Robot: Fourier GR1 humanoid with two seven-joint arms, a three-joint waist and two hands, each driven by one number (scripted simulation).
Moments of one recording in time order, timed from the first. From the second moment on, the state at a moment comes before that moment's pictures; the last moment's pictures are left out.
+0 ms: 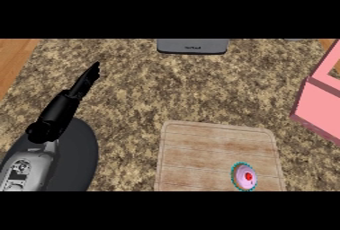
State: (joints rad) left arm -0.25 0.28 -0.03 -1.55 -0.10 -0.20 -0.04; right arm -0.41 -0.83 -0.24 -1.23 0.55 0.31 -0.15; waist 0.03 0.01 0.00
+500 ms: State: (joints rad) left arm -0.25 0.25 -0.04 -1.54 -0.12 -0.19 -0.06; right arm -0.55 -0.95 -0.12 -0.78 0.70 0.41 -0.41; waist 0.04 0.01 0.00
